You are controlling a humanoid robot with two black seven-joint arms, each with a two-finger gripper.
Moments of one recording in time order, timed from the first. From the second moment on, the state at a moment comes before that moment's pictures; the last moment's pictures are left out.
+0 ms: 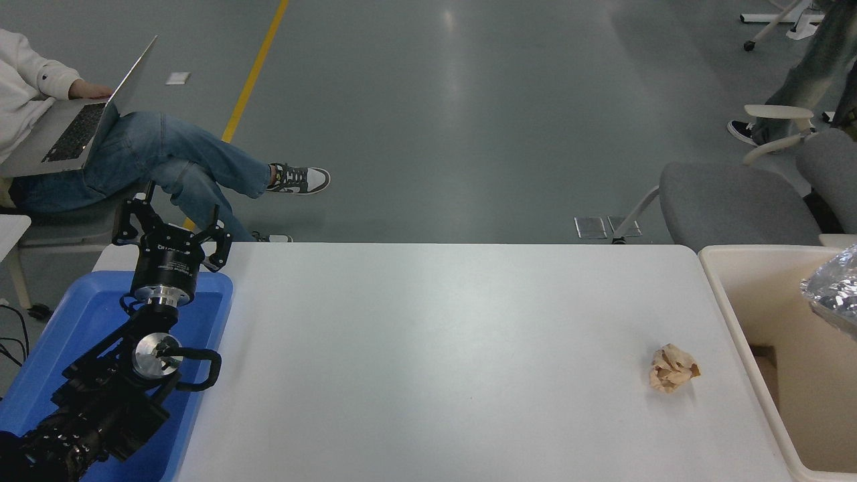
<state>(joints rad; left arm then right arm) -0.62 0.21 -0.90 -0.40 -0.07 -0.54 -0.56 0.68 -0.69 -0.64 0.18 0.04 0.18 -0.06</state>
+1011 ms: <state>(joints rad) -0.62 0.21 -0.90 -0.40 -0.07 -0.54 -0.56 0.66 -0.65 -0.60 0.21 0.02 0.02 -0.15</state>
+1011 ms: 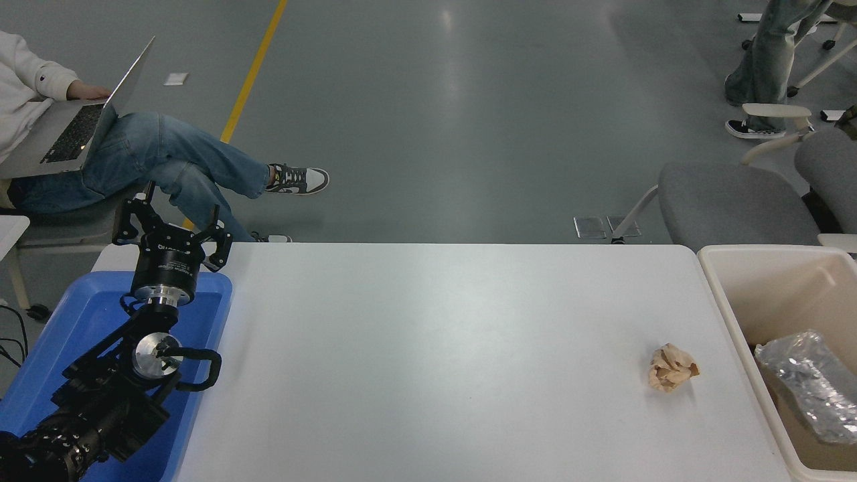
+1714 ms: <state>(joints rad) -0.62 0.21 -0.90 -0.40 -0.07 -0.54 -0.56 1.38 -0.78 -1.15 0.93 0.03 0.04 -0.15</state>
